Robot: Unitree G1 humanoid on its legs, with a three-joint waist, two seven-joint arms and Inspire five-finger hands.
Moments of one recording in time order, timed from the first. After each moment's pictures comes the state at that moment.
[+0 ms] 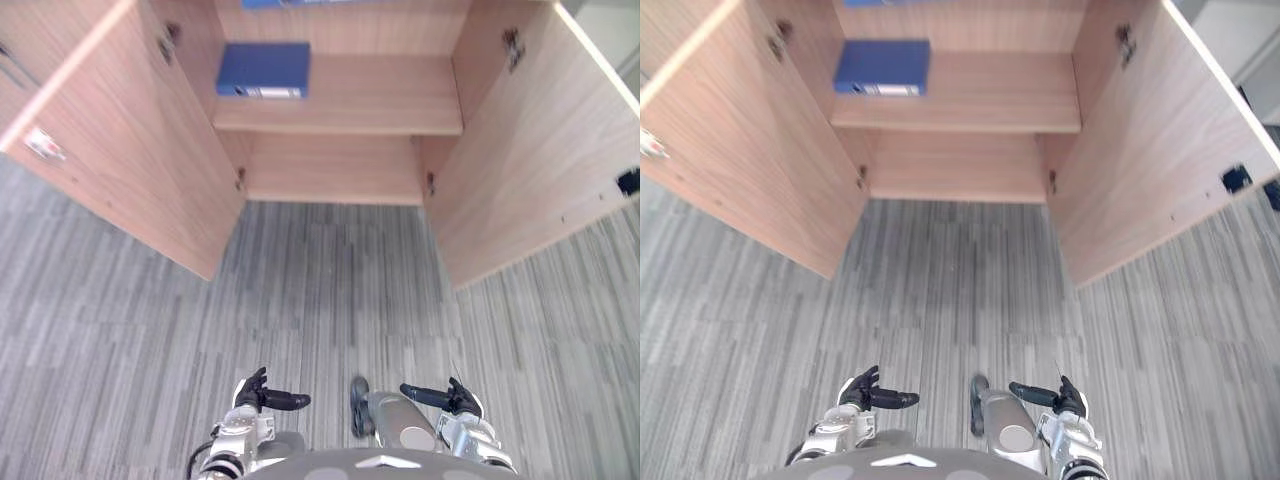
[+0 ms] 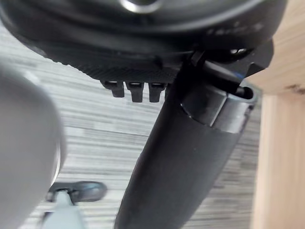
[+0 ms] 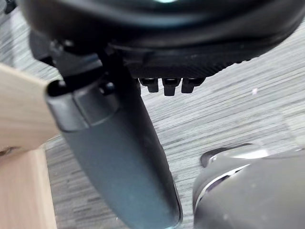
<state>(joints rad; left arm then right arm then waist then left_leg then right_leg) 0.01 0.00 0.16 0.97 0.01 -0.02 0.07 0.03 -0.04 -0.29 0.97 0.12 0.00 -0.11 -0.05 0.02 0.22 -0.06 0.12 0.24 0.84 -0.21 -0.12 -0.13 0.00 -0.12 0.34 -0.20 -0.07</state>
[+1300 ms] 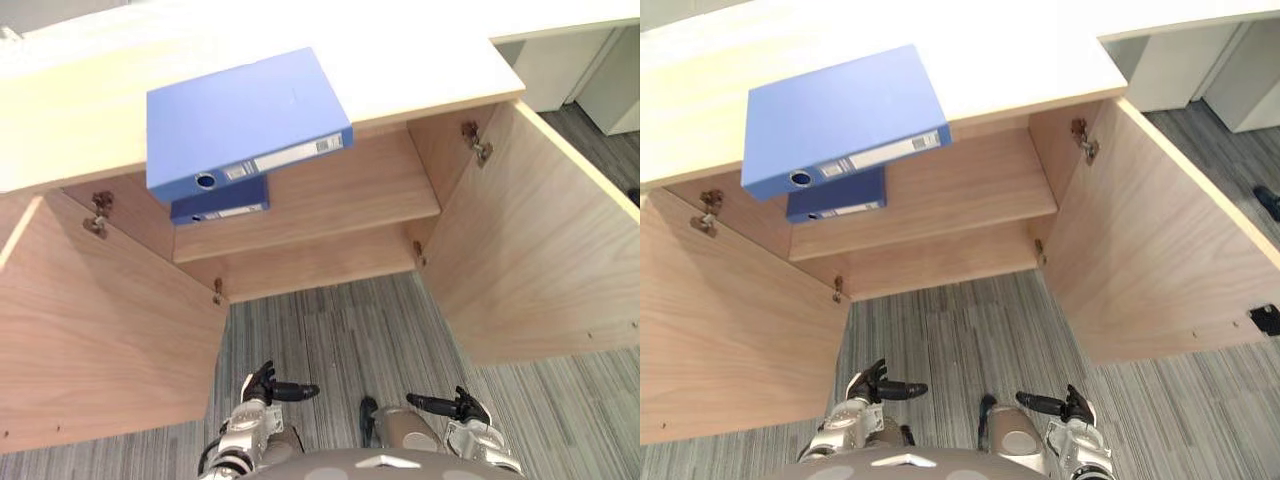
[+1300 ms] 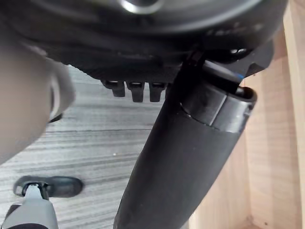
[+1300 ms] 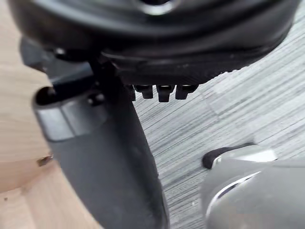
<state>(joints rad) -0.03 -0.03 0.15 0.98 -0.03 -0.02 0.07 0.04 -0.08 -0.29 0.99 0.12 0.02 -0.10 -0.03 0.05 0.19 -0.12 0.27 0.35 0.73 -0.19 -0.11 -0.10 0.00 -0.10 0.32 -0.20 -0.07</state>
